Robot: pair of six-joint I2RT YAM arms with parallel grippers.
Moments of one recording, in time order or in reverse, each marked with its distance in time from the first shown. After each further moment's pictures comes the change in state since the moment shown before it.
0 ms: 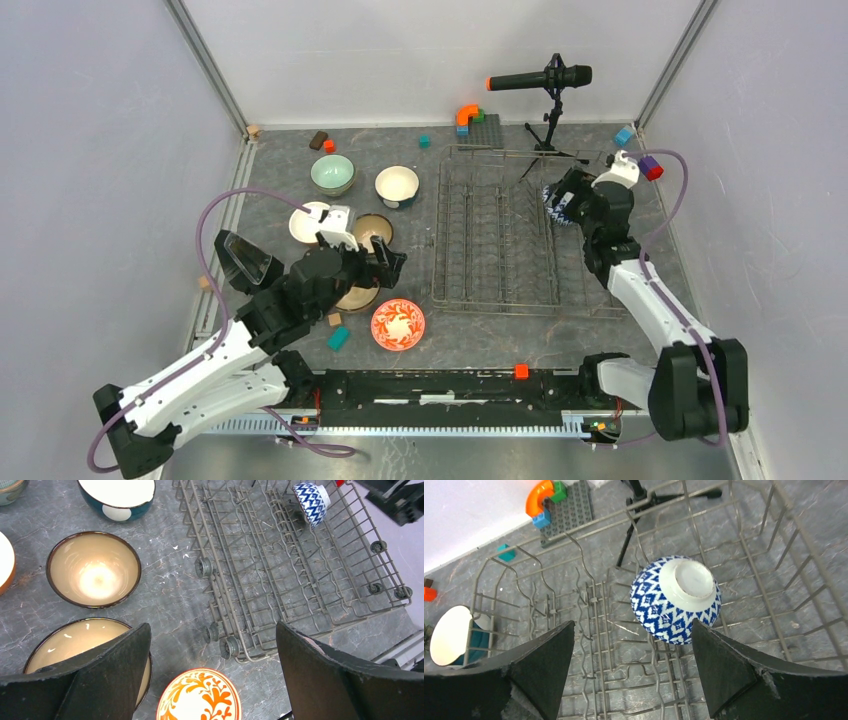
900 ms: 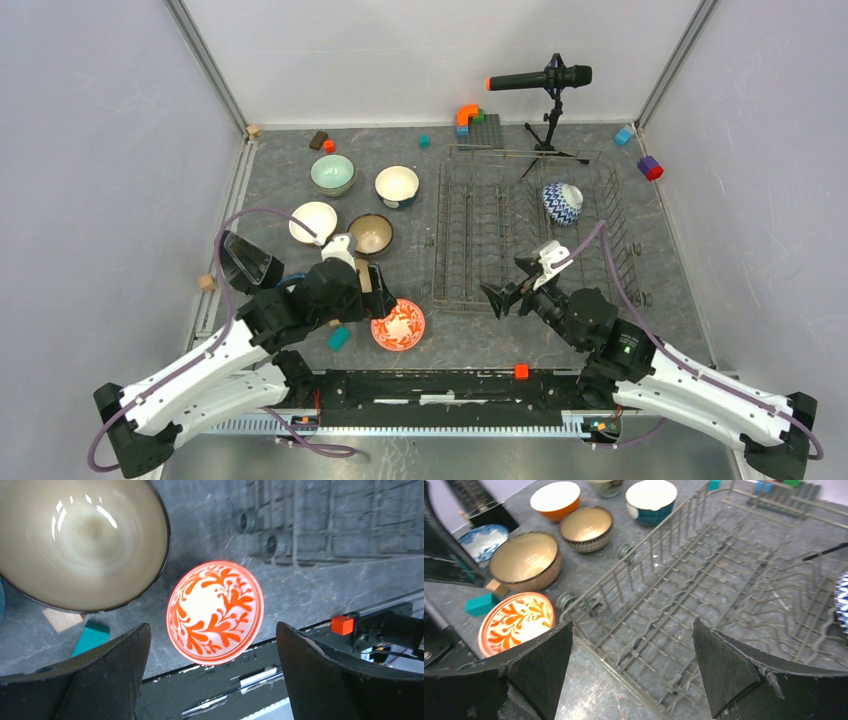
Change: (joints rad) left arm 0.000 0.021 -0.026 -0.451 0.169 -0.337; right arm 0.903 -0.658 -0.319 -0.166 0.137 -0.280
